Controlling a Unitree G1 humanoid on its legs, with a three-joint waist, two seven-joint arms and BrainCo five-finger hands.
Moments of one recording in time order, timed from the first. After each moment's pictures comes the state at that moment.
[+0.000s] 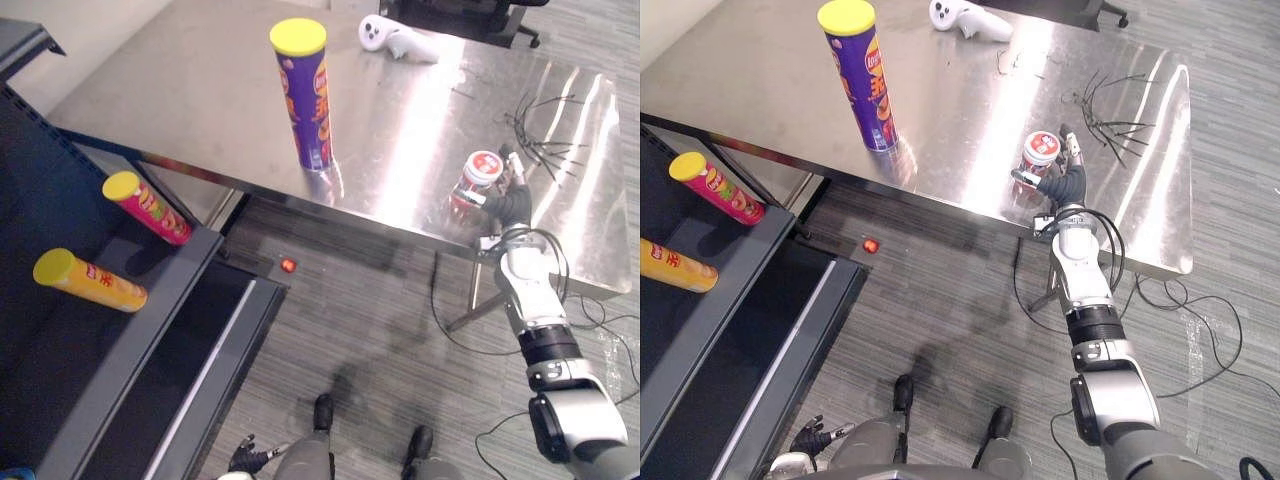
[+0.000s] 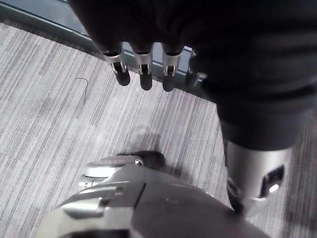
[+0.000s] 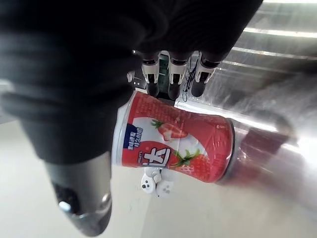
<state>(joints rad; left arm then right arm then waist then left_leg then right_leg) 0.06 0.16 0.06 1.13 0.02 -0.12 0.11 -0.65 -0.33 -0.02 0.49 0.11 -0.17 -0.20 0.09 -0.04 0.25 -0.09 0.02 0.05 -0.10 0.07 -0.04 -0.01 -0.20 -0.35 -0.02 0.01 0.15</state>
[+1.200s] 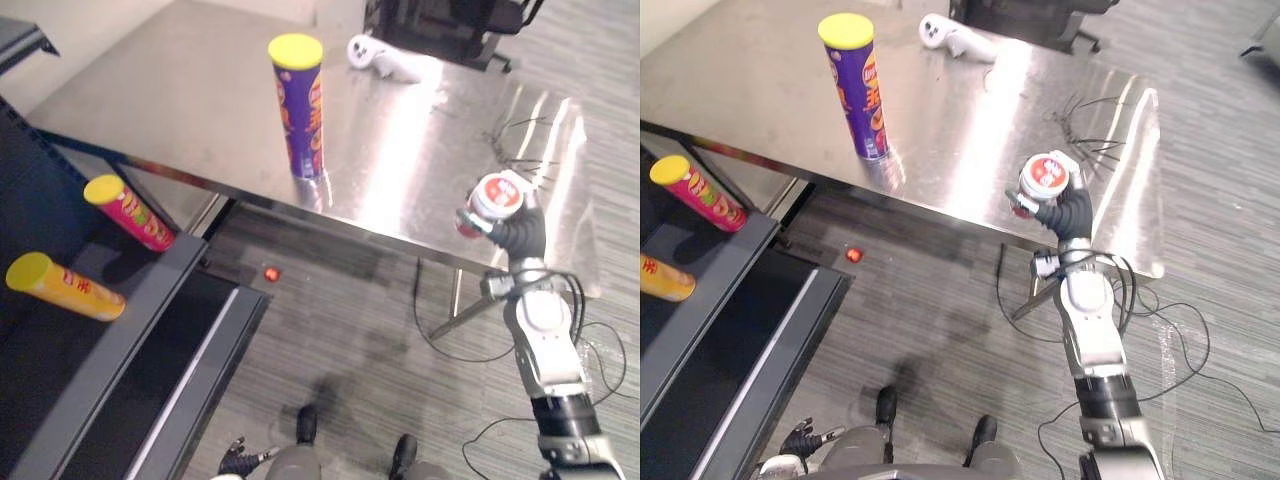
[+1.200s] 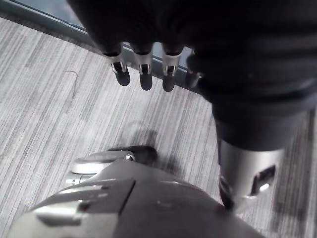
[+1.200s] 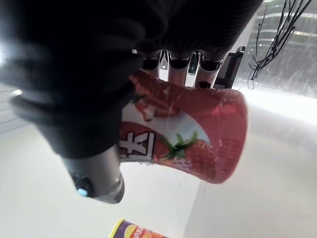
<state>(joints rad) 0.09 0.17 0.10 1.11 0.05 -0.11 0.10 -0.21 -0.29 -0.02 -0.11 0.13 -0.20 -0.06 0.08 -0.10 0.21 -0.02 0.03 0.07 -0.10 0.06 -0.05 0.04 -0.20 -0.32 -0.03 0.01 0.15</state>
